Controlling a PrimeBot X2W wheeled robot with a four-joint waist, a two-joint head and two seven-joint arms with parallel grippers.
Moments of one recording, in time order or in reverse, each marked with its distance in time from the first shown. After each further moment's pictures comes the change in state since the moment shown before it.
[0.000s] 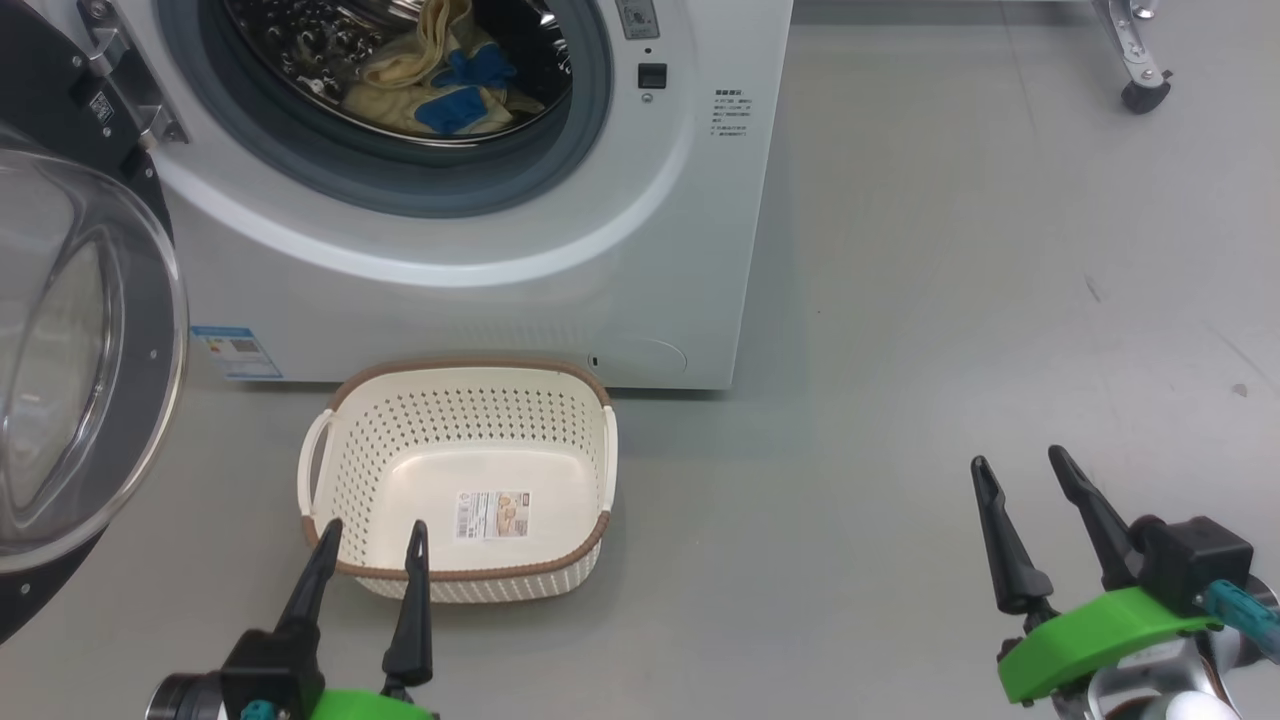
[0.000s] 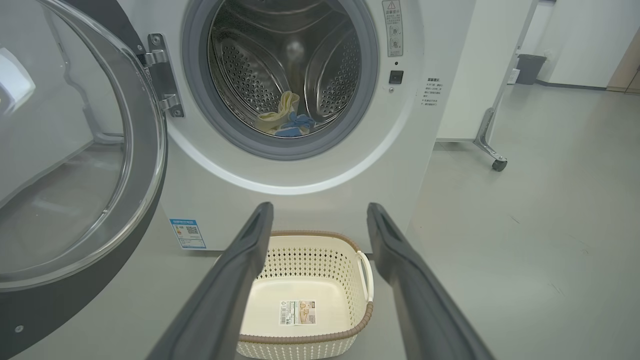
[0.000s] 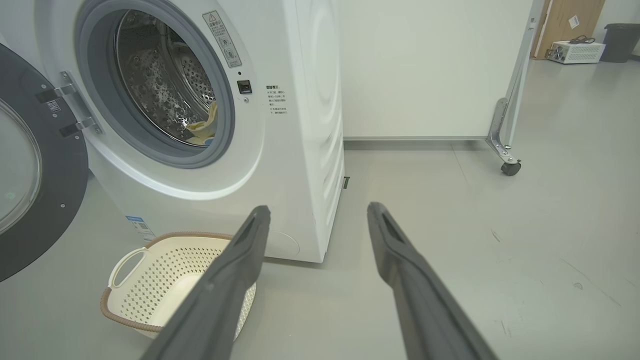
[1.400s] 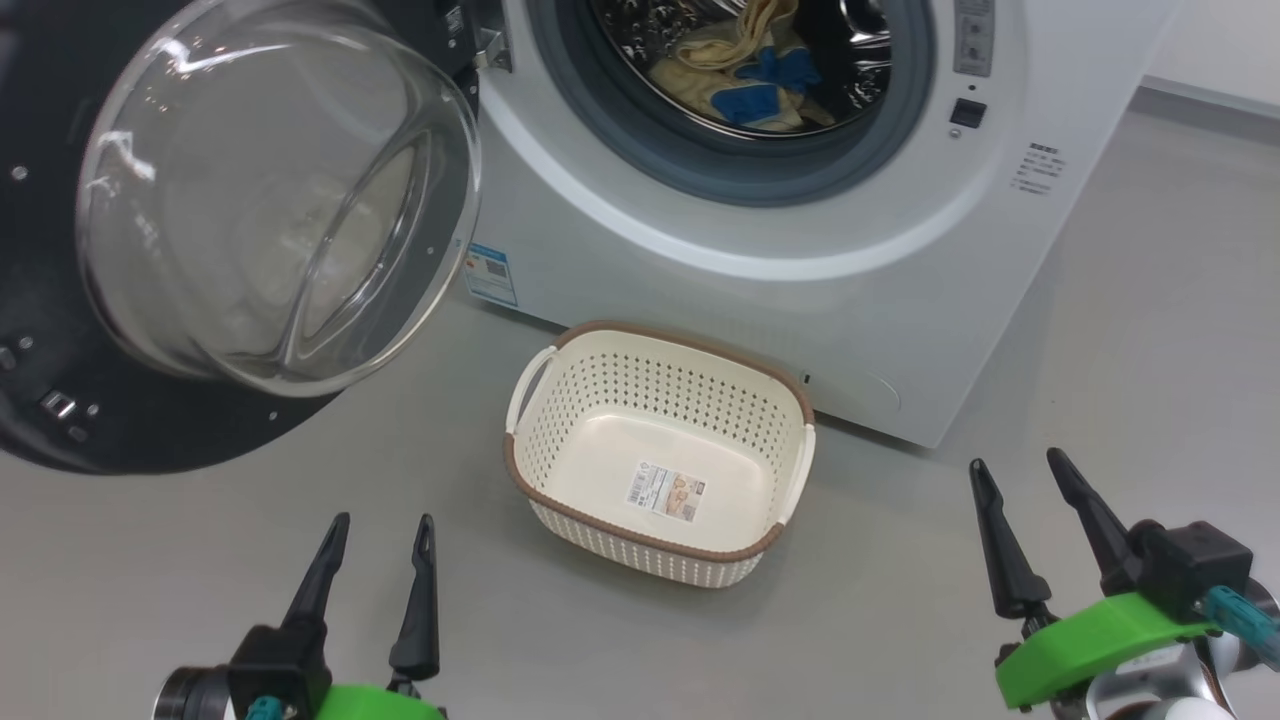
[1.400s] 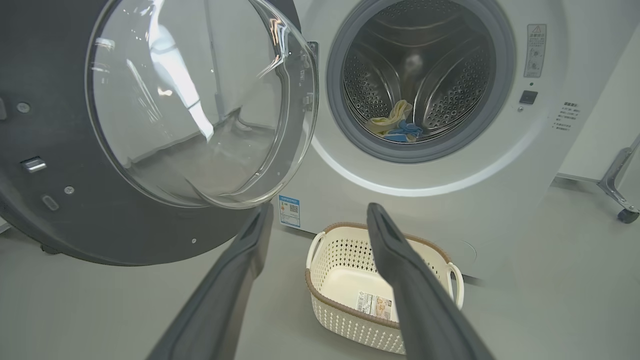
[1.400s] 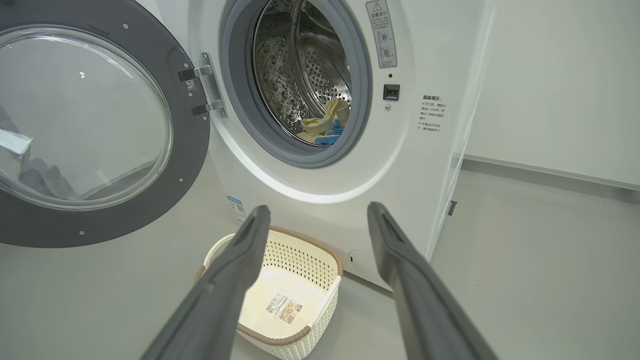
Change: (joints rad) left arm -0.015 -0.008 -0.011 0.010 0.000 0.000 -0.010; right arm 0.014 0.001 0.004 -0.023 -0.003 0.000 0.003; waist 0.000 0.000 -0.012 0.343
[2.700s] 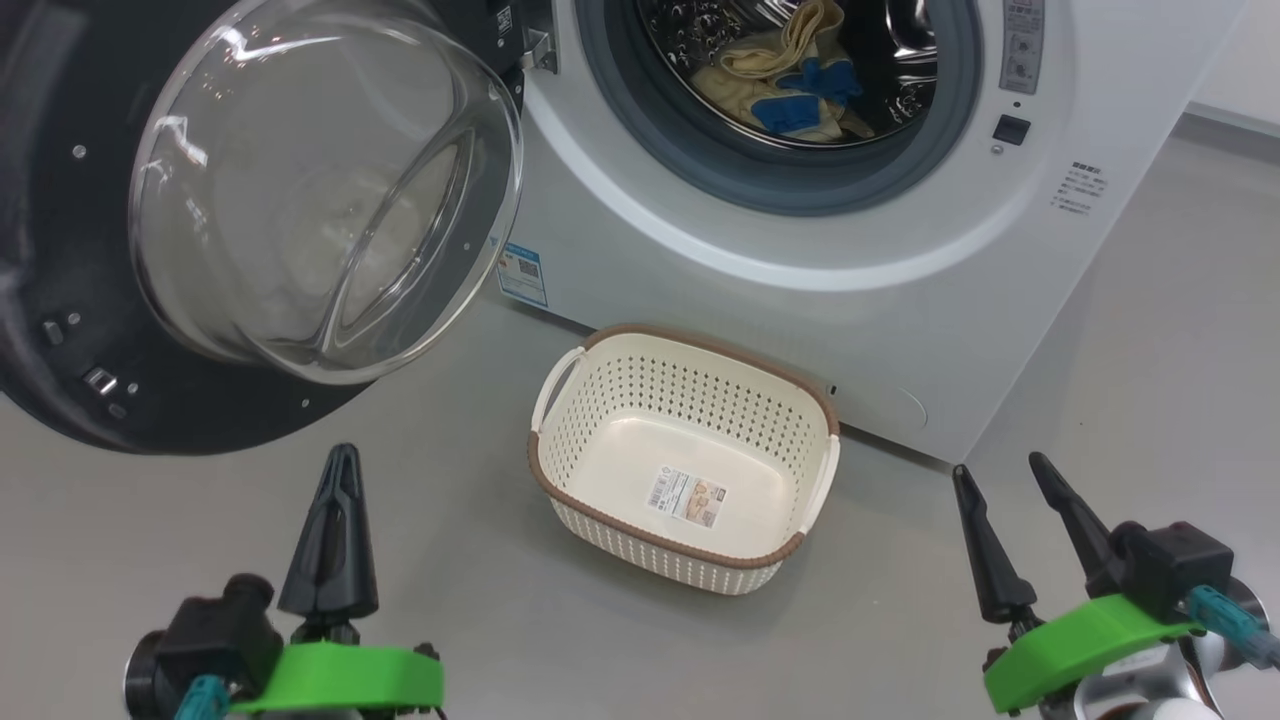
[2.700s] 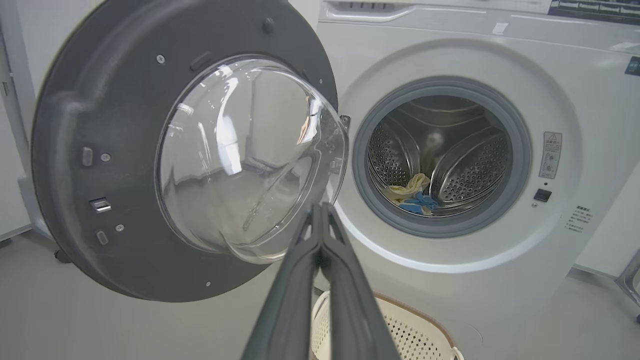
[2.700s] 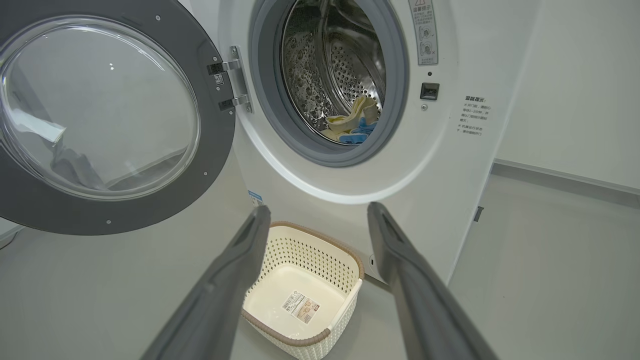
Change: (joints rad) left arm 0.004 -0.069 0.116 -0.115 0.004 -0.007 -0.005; right arm -0.001 0.000 0.027 0.004 0.000 0.000 0.009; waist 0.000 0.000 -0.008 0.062
